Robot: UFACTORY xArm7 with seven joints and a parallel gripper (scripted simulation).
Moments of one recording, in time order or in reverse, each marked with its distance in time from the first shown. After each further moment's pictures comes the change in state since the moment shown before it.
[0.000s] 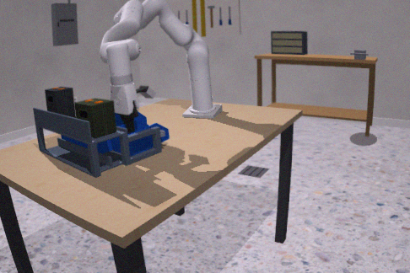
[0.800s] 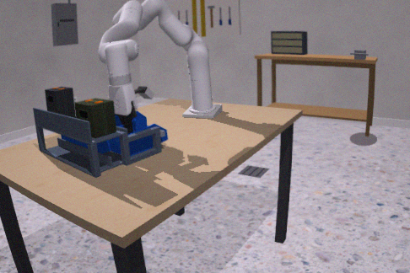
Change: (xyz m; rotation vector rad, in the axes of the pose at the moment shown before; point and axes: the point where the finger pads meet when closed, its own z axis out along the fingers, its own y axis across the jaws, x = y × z) arm -0.008 0.000 0.000 0.000 -0.007 0.000
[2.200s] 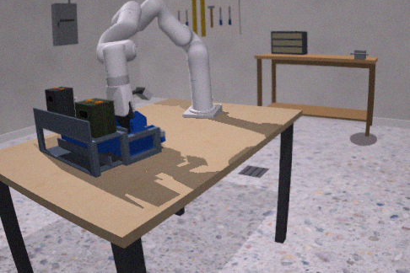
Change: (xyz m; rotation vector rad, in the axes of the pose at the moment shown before) arm -0.011 0.000 0.000 0.000 -0.010 0.000
